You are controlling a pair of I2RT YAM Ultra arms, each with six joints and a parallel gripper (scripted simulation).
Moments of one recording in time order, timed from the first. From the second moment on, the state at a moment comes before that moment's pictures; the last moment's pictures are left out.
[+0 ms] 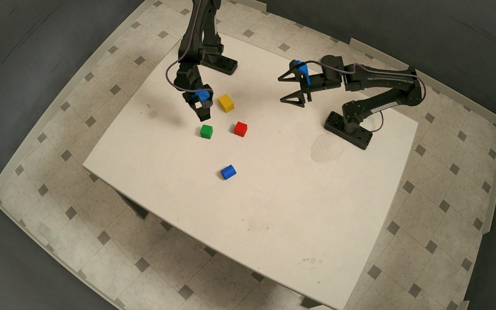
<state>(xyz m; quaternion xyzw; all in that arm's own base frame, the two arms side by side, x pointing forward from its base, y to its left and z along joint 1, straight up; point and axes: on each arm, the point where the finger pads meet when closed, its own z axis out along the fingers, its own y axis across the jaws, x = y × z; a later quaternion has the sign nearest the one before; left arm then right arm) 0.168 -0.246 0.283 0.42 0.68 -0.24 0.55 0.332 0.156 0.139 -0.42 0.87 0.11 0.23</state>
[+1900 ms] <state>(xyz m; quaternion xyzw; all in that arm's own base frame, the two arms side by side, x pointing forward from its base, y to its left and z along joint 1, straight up) 0.168 -0.246 0.283 0.42 0.68 -0.24 0.55 0.336 0.154 0.056 -0.42 0.87 0.11 0.24</state>
